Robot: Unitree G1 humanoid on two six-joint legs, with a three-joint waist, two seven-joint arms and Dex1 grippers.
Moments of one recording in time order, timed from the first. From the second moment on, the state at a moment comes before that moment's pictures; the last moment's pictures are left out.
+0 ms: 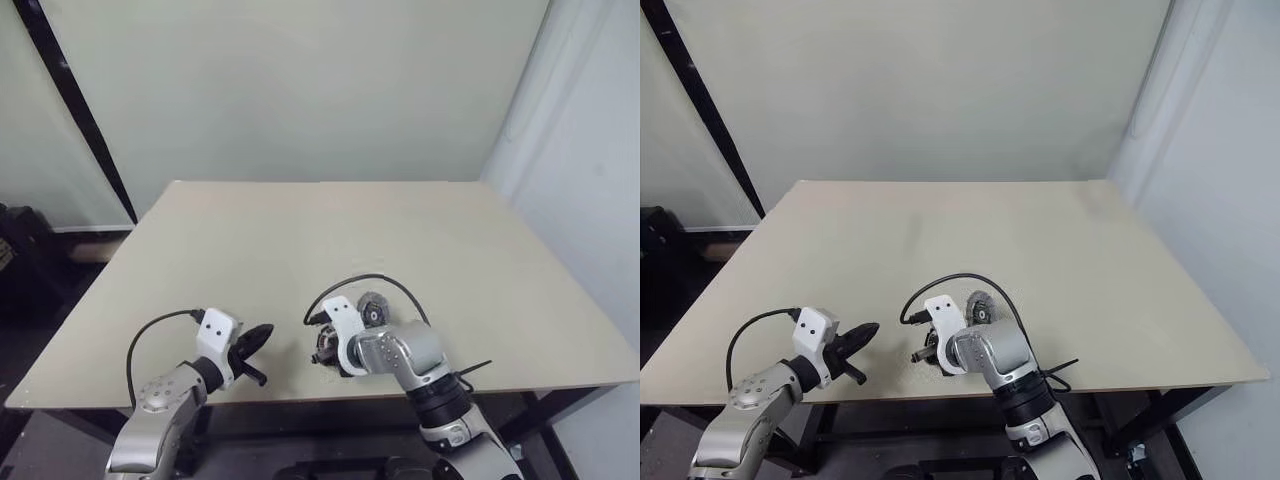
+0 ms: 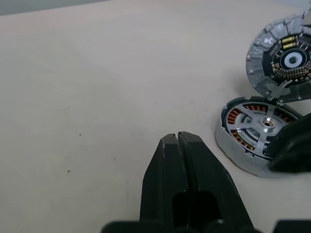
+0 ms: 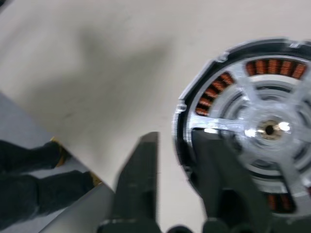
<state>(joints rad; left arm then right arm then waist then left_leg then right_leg) 0.13 0.45 0.08 -0.17 -0.31 0.31 -0.60 -0.49 0.17 0.34 0.06 0.21 1.34 0.21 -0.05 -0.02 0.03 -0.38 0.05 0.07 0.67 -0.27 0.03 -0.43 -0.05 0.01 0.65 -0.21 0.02</state>
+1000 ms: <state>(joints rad) 0.09 0.46 0.05 -0.14 -0.29 0.30 -0.65 -0.78 -0.38 0.56 -0.09 0.01 0.79 0.44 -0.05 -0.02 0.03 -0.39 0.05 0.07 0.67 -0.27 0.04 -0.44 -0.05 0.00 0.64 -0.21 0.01</state>
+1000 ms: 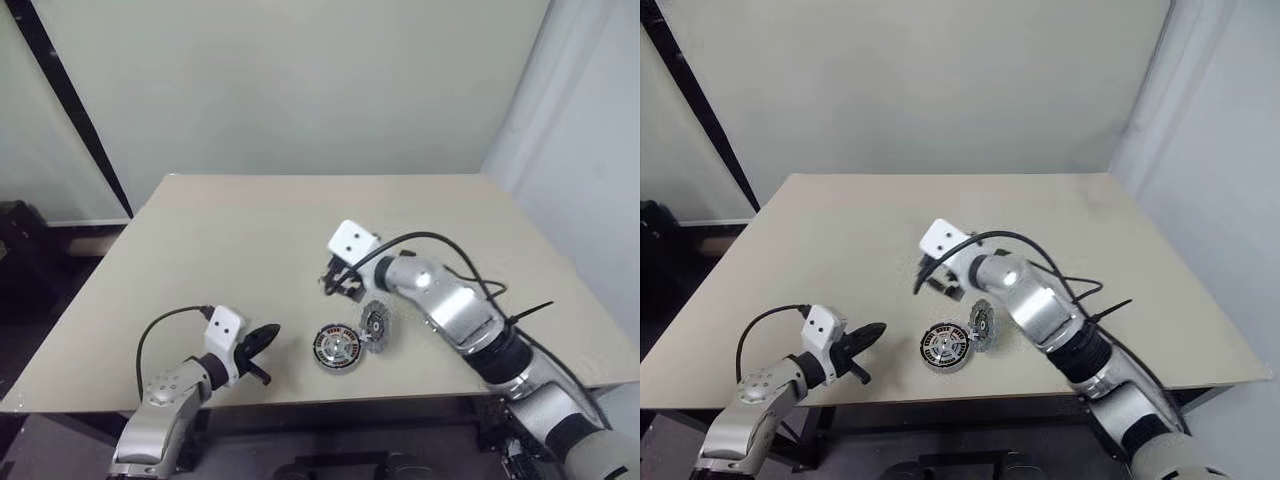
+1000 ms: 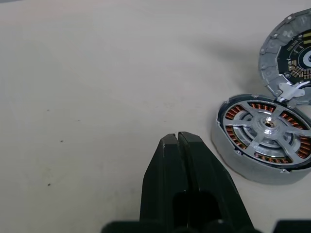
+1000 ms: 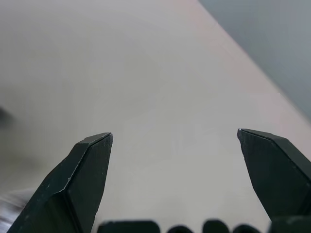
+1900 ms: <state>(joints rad) 0.05 0.51 0.03 -0.13 -0.29 0.32 -0.70 -0.53 -0.29 0.51 -0.07 -0.06 0.81 0.66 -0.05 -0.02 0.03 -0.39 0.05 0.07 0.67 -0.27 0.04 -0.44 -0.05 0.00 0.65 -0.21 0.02</state>
